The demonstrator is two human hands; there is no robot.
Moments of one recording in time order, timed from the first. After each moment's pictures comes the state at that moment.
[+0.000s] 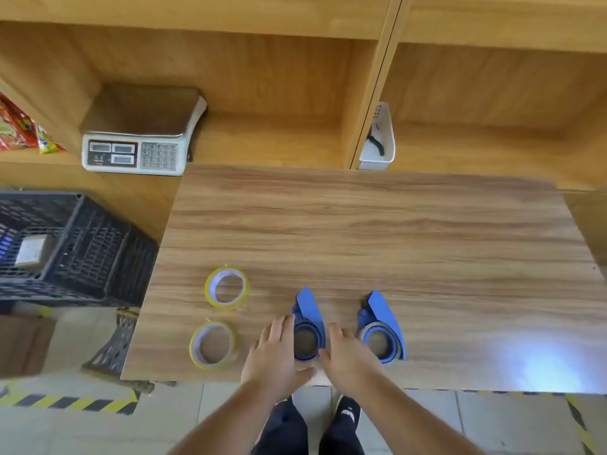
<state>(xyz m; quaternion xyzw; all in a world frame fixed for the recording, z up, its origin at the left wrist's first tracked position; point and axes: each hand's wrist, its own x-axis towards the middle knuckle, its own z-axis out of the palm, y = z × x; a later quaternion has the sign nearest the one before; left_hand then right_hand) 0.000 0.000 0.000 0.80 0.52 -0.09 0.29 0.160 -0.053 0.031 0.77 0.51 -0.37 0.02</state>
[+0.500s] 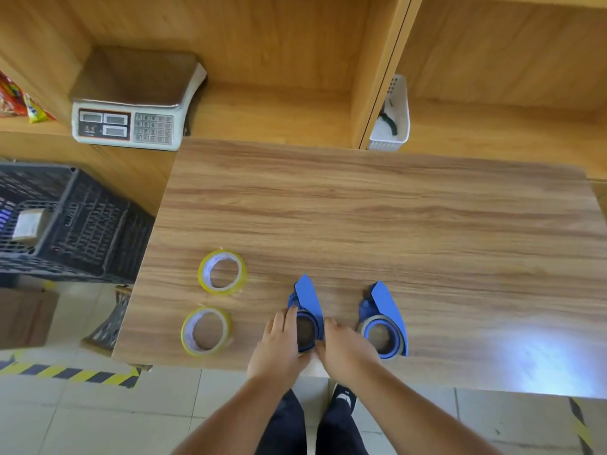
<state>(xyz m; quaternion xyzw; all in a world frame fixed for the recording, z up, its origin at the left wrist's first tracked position) 0.019 -0.005 -0.033 0.75 0.55 -0.08 0.35 0.166 -0.041 0.010 0.76 0.52 -0.38 0.08</state>
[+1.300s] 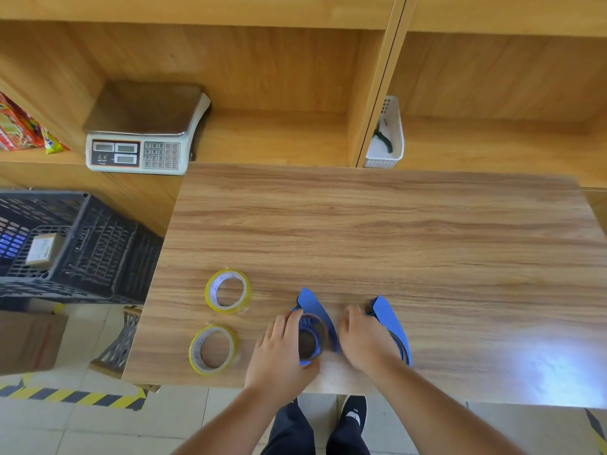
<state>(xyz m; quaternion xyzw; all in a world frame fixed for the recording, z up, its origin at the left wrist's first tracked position) 0.016 0.009 0.018 0.79 0.53 -0.01 0.31 0.199 -0.014 0.035 0.83 0.41 -0.38 -0.02</state>
